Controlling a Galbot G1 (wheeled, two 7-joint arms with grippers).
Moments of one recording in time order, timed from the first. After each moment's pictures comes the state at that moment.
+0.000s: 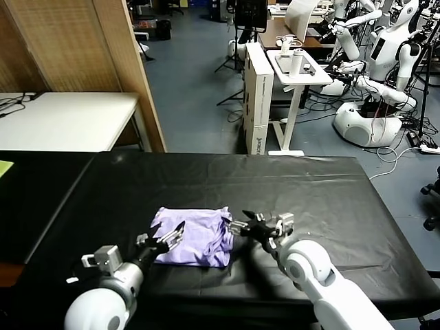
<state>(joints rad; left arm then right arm) 1.48 -1.38 -0.52 -2.28 -0.59 0.69 -0.15 -0.98 1.09 0.06 1.85 0.80 -0.55 0.07</state>
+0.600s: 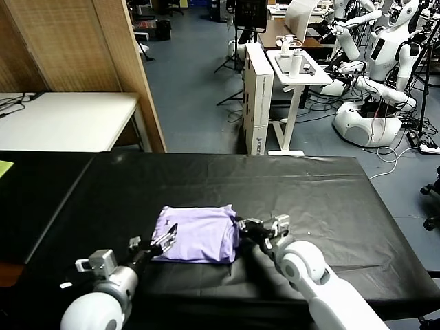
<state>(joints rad) 1.50 -1.39 -0.55 -2.28 -0.56 0.68 -0.15 -0.98 1.10 0.07 1.83 0.78 -0.55 0.07</state>
